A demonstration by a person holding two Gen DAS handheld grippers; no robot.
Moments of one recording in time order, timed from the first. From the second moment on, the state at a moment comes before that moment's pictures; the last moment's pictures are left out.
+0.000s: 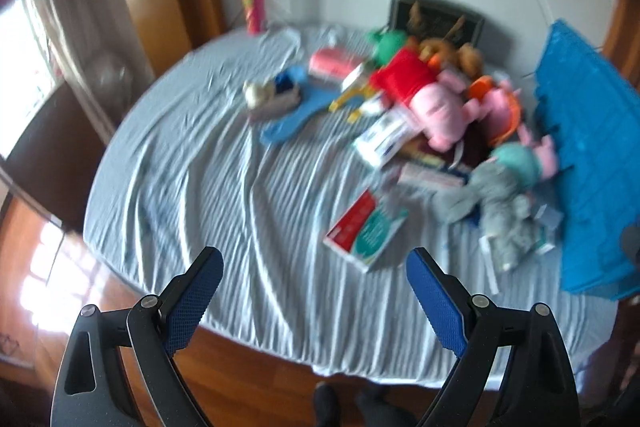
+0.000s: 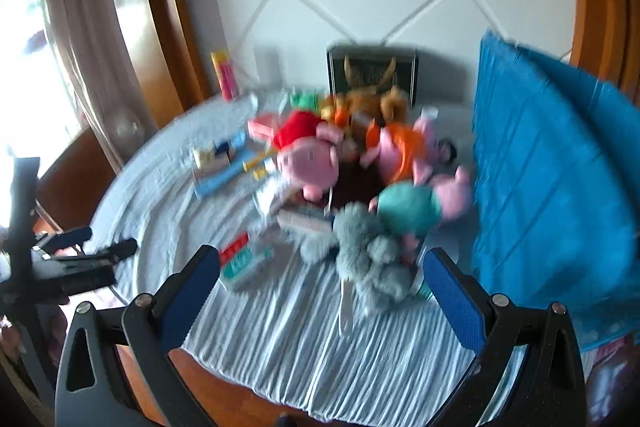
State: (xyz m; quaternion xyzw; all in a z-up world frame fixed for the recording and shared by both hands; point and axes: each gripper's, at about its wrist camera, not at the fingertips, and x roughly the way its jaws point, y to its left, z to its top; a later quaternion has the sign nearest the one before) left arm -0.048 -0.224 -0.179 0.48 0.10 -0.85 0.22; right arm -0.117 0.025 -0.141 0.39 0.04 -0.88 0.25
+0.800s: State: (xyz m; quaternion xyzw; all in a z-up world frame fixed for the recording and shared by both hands) left arm -0.194 -0.226 -0.348 0.61 0.09 -0.78 0.12; right arm -0.285 -0.007 -0.355 0.61 0.07 -0.76 0.22
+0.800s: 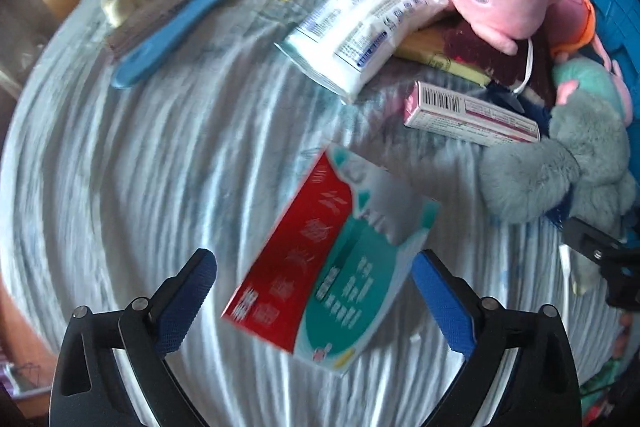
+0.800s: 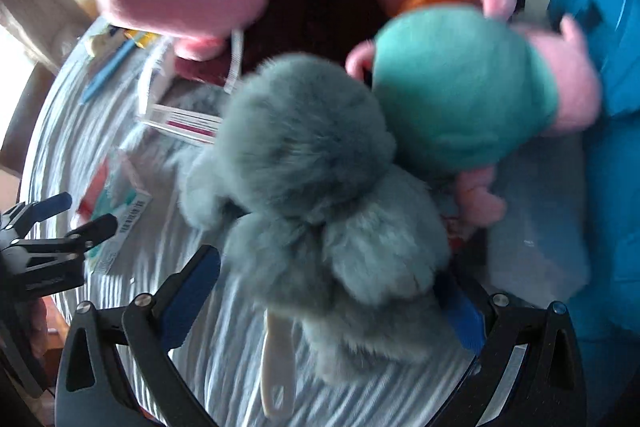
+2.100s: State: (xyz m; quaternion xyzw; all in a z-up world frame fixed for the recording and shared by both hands) left arm -0.198 -0.194 -0.466 0.60 0.05 -0.79 0.09; right arm -0.271 0.006 -0.329 0.56 0.07 -0.80 0.20
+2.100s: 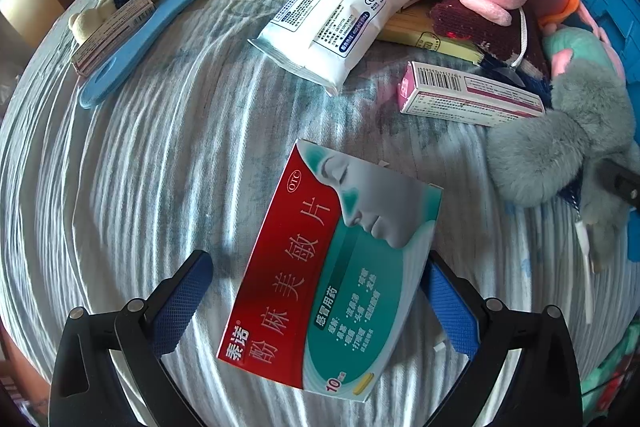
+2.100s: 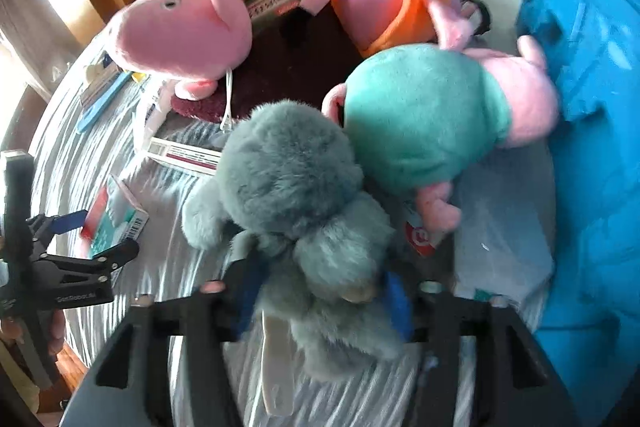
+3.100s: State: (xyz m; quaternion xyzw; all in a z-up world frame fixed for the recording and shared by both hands) left arm -0.205 -0.197 -0.263 0.48 0.04 -0.87 0.12; right arm -0.264 0.002 -0.258 0.46 0.02 -0.85 0.25
